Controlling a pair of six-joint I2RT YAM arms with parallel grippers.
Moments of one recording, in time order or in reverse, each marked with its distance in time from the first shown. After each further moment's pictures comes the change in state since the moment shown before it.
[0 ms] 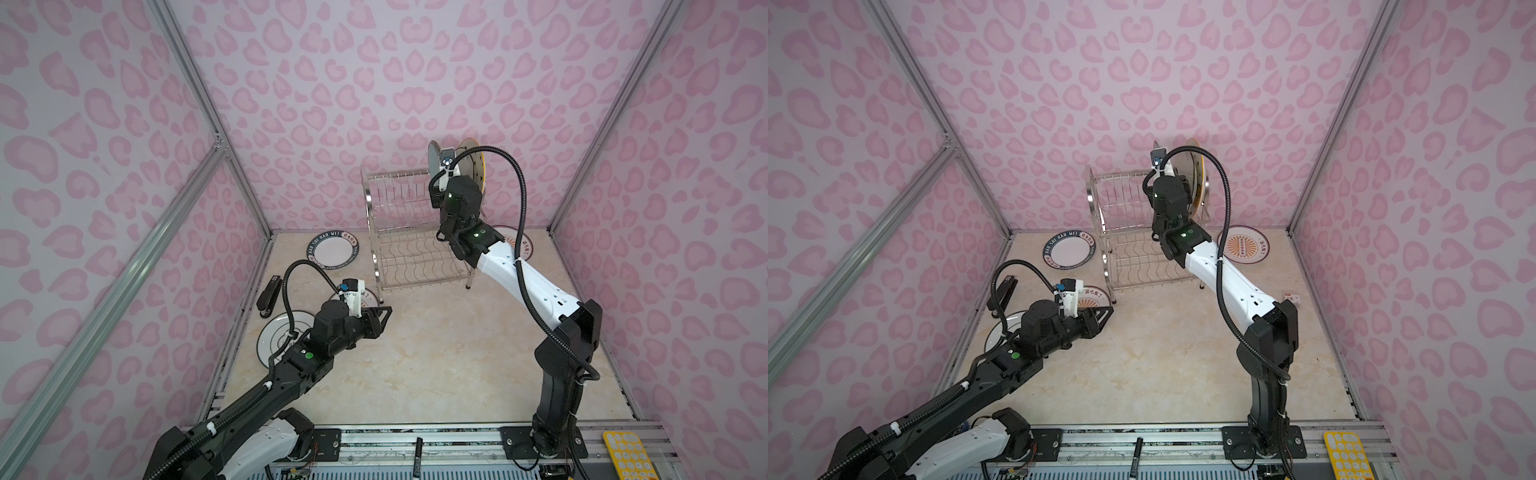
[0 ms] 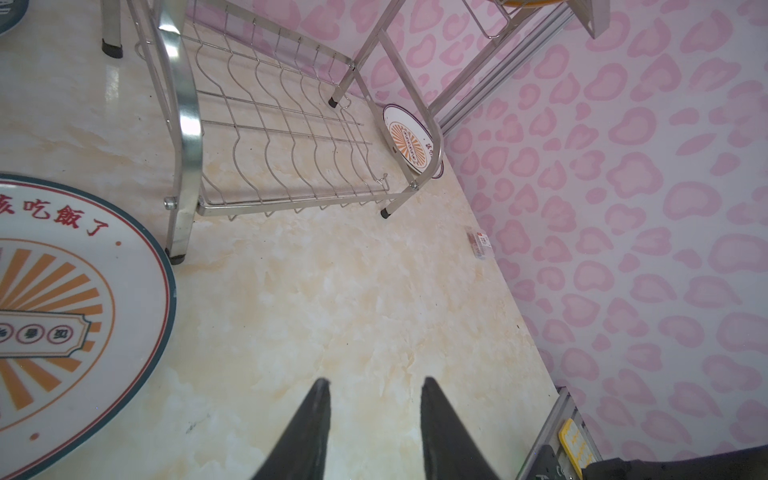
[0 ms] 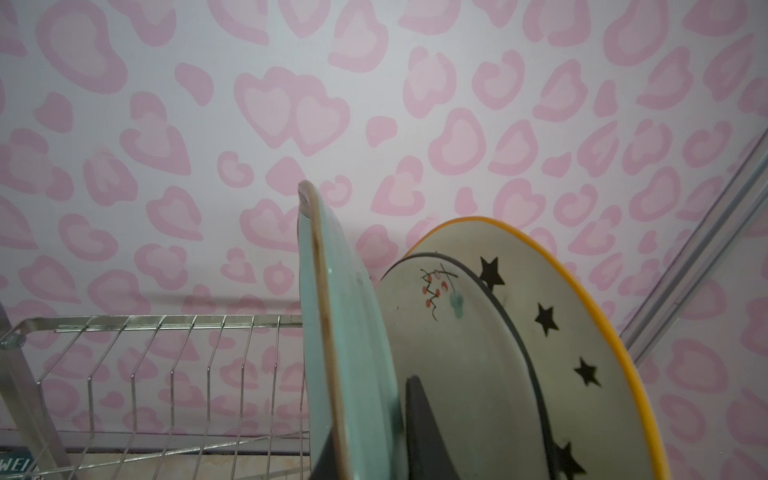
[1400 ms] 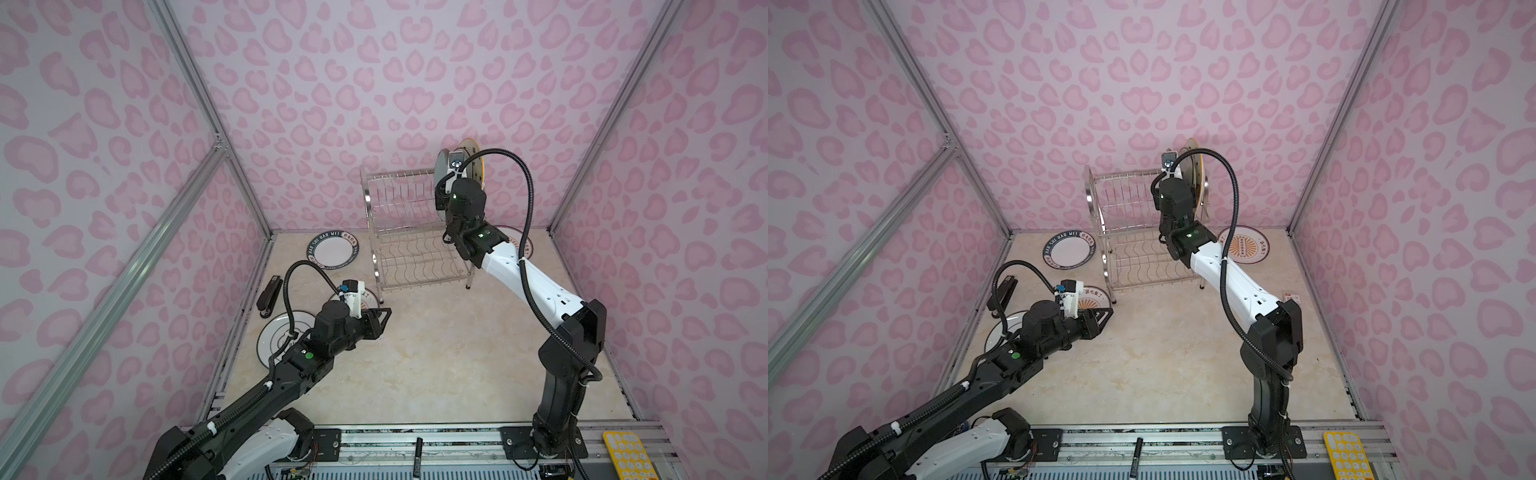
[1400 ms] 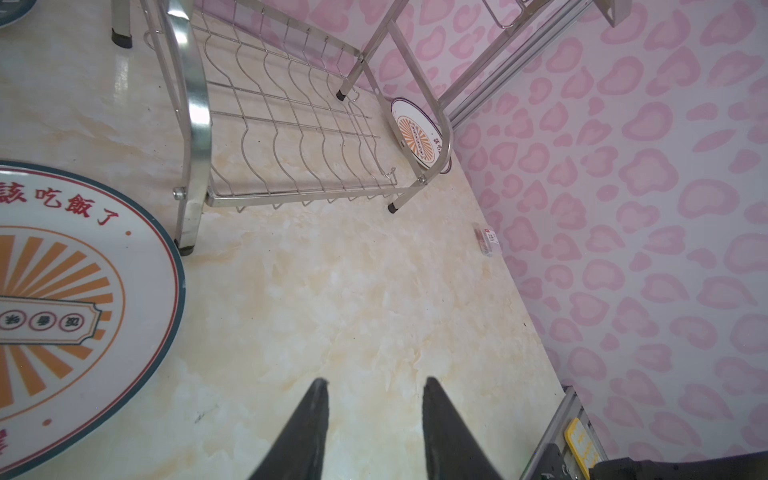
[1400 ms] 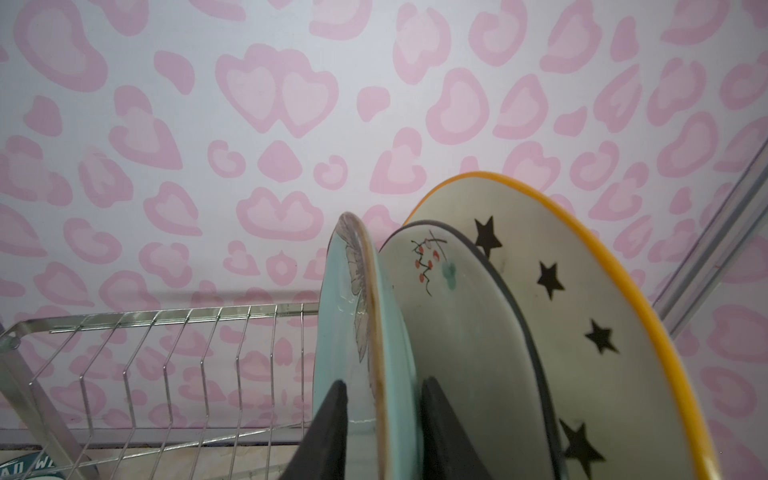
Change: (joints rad) left arm 0.000 0.006 -0.002 -0.019 -0.008 0.000; right arm -0.032 -0.019 -0.051 -0.012 -0.055 0.116
